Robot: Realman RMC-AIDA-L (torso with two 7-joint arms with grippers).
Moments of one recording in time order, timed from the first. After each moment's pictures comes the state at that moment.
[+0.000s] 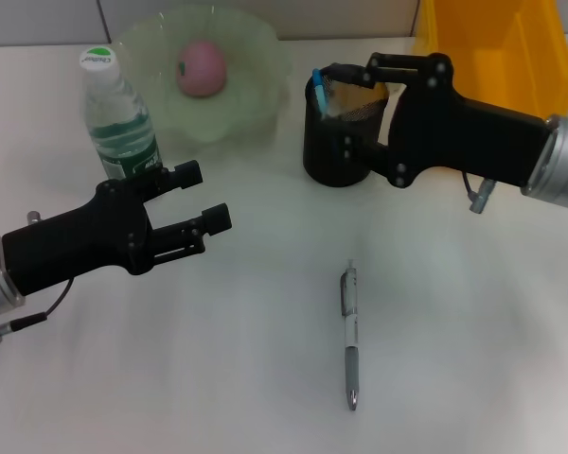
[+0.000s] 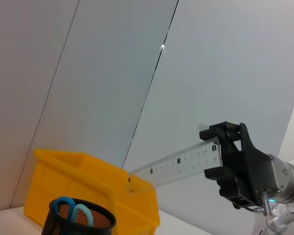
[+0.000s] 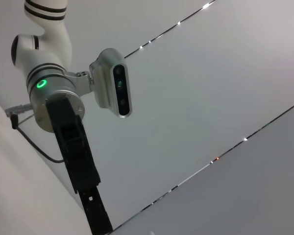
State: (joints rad) left arm -0.44 -2.06 0.60 0.42 1.82 1.72 -1.17; right arm 0.58 2.09 -0.98 -0.47 -1.42 -1.56 -0.03
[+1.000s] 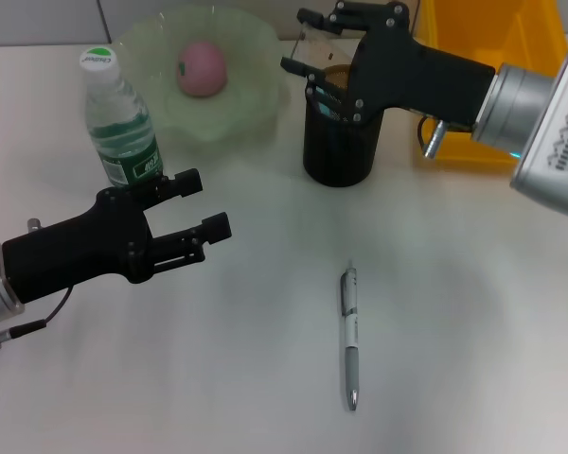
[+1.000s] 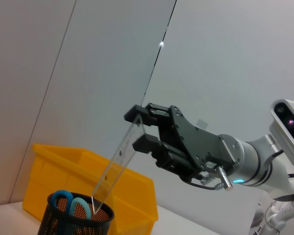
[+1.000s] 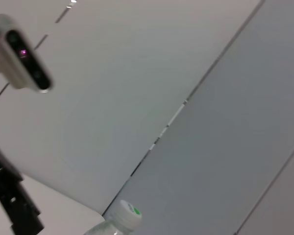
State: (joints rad) left arm -0.43 -2.06 0.61 0.41 1.82 1.72 -1.16; right arm 0.73 2.08 -0.98 -0.33 -1.33 -1.35 0.29
